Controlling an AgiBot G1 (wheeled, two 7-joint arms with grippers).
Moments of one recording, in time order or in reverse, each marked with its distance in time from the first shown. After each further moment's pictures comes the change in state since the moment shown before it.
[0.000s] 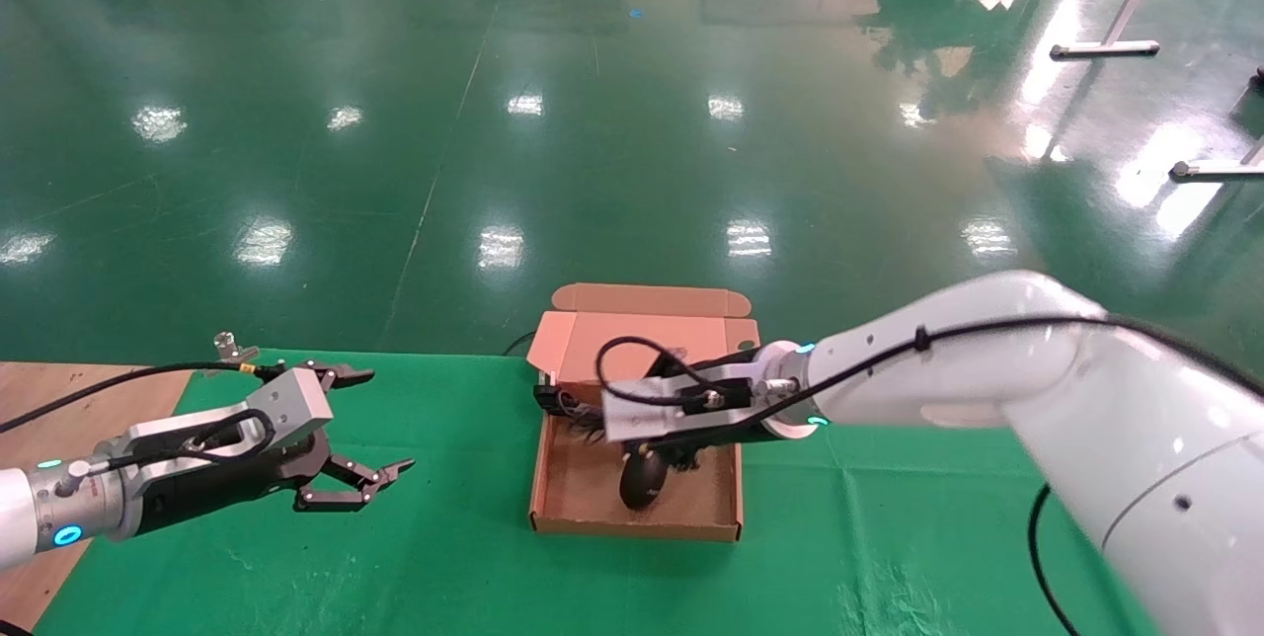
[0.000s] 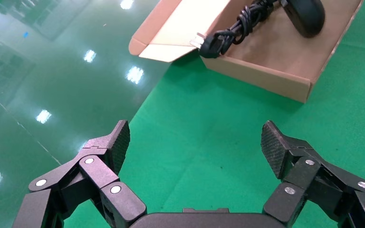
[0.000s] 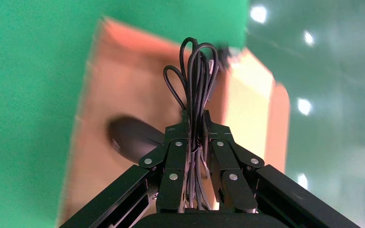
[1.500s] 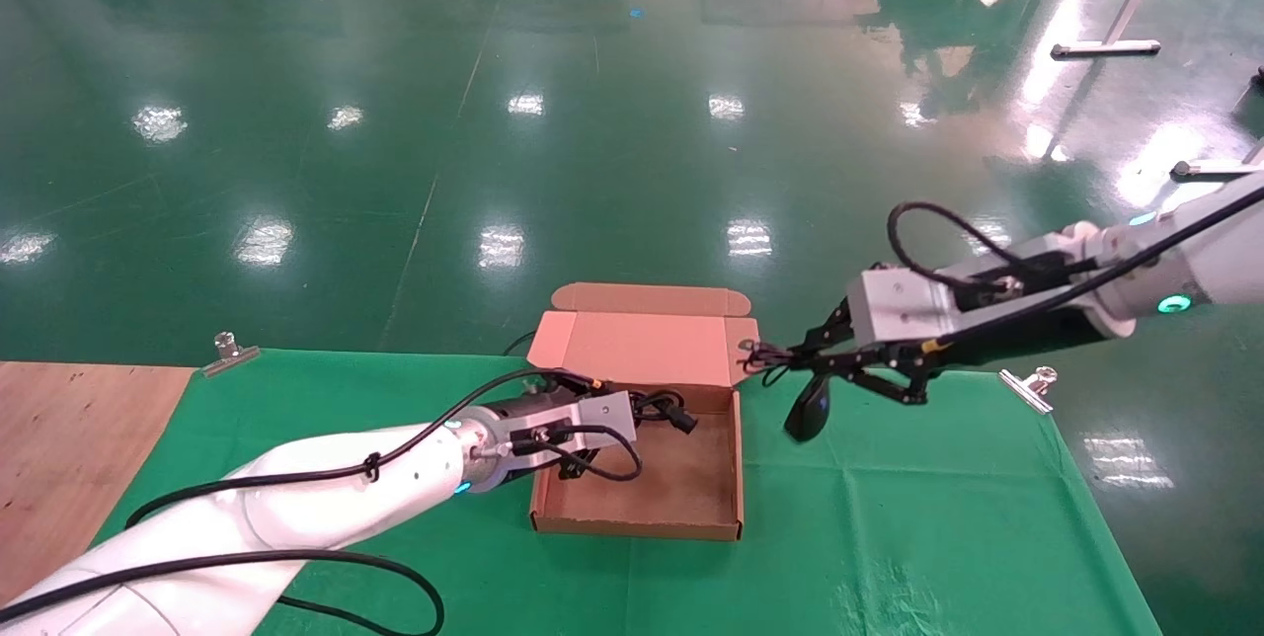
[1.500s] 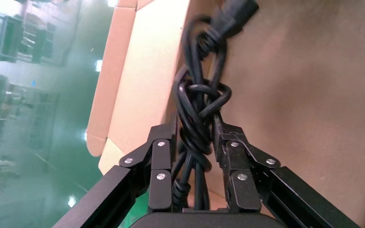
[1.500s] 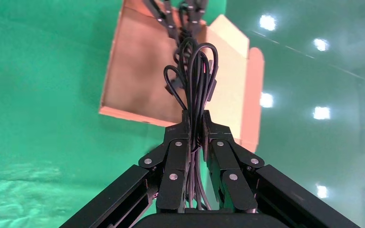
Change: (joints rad) left arm -0.099 0.571 0.236 0.113 0.527 -0.484 -0.229; right arm 0.357 0.205 0.369 -0.453 -0.154 -0.519 -0.415
